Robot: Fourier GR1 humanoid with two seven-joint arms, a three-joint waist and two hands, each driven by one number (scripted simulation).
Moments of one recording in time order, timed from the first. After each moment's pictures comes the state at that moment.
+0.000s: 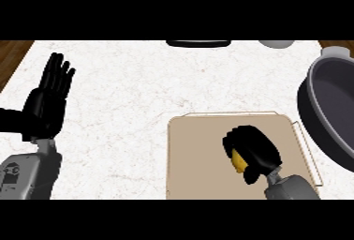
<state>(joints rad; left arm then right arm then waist) -0.28 0.22 0.10 -1.52 0.15 0.10 0.03 -0.15 -0.24 0.37 -1.45 1.09 0.11 -0.13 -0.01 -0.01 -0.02</state>
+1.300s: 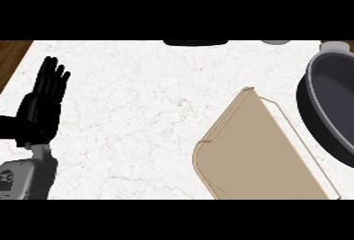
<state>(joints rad) -0.24 0.22 0.11 -1.56 0.15 0.10 0.04 0.59 -0.41 0.43 -2.40 1.24 -0.29 0.00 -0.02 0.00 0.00</state>
